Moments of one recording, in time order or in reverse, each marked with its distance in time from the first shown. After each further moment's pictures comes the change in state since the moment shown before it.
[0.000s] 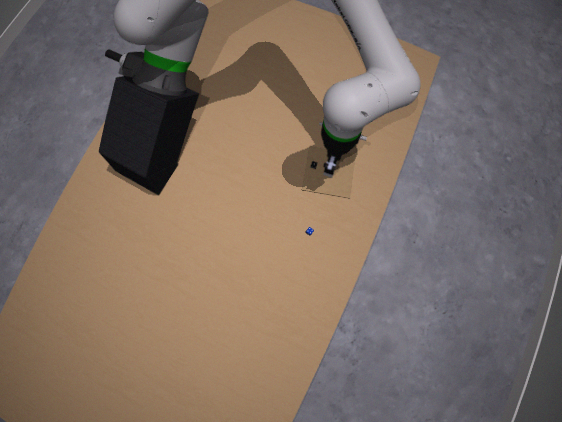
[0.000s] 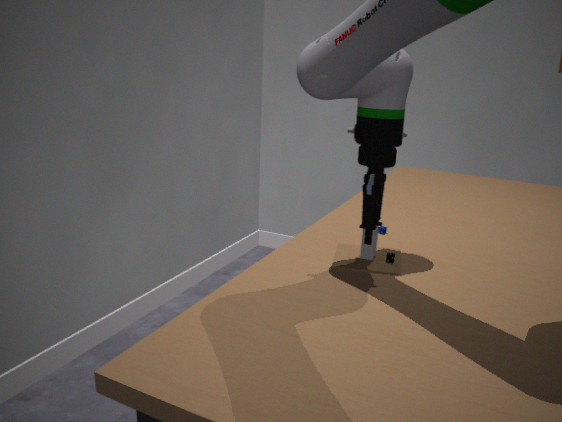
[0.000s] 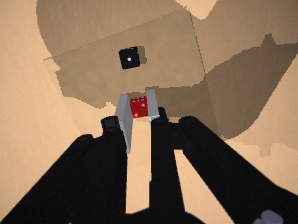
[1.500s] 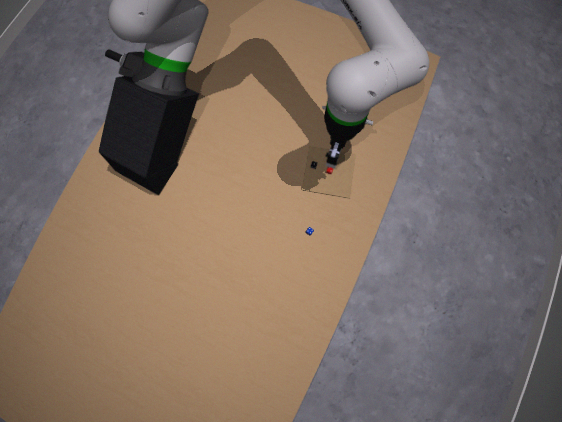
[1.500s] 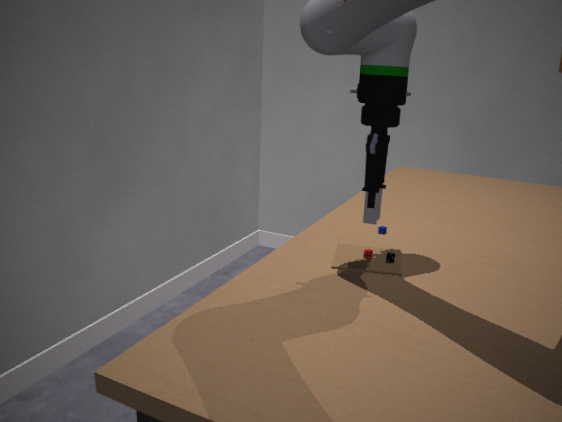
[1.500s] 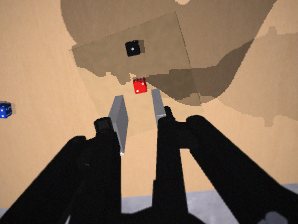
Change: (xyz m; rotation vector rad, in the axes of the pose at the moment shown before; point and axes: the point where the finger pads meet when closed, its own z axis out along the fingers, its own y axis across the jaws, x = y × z) arm 0.000 0.000 -0.079 0.000 0.000 0.000
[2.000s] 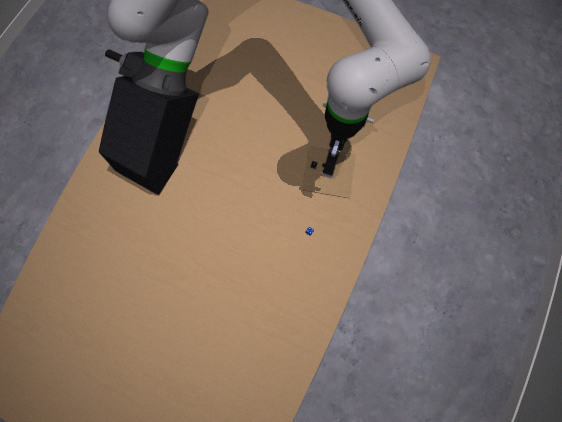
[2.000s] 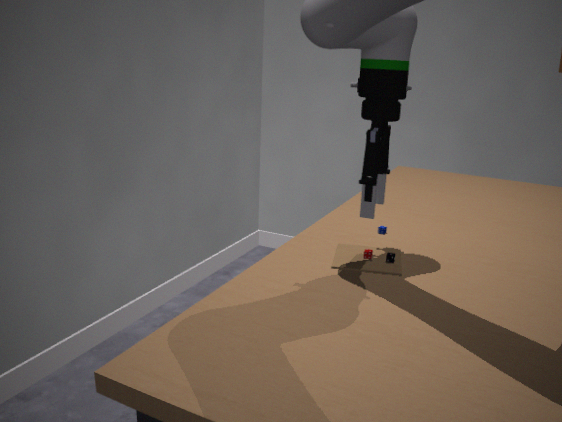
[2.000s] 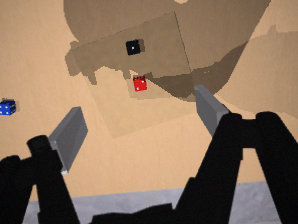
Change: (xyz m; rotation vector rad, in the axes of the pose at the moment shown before) arm 0.000 0.000 -0.011 0.000 0.000 0.000
